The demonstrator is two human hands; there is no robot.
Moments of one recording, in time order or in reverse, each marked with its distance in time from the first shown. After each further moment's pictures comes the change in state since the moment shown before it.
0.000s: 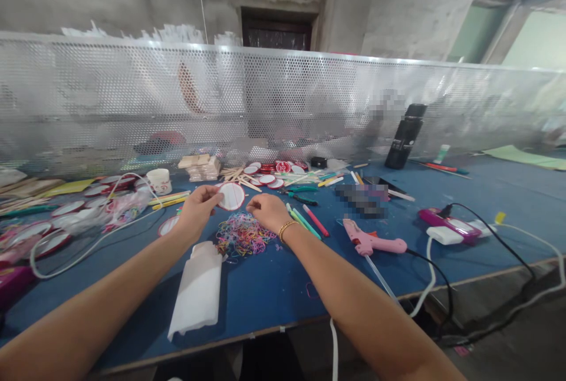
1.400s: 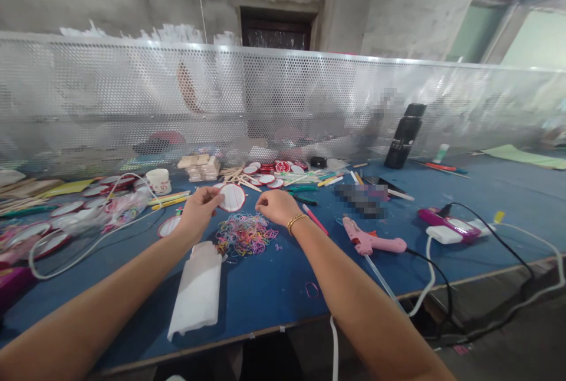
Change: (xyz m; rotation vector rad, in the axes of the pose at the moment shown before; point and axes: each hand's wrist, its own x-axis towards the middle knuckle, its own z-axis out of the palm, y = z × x) left_hand -0.001 -0.003 0.001 -0.001 -0.010 0.003; right_hand 0.000 0.004 -0.030 -0.145 -0.085 0.031
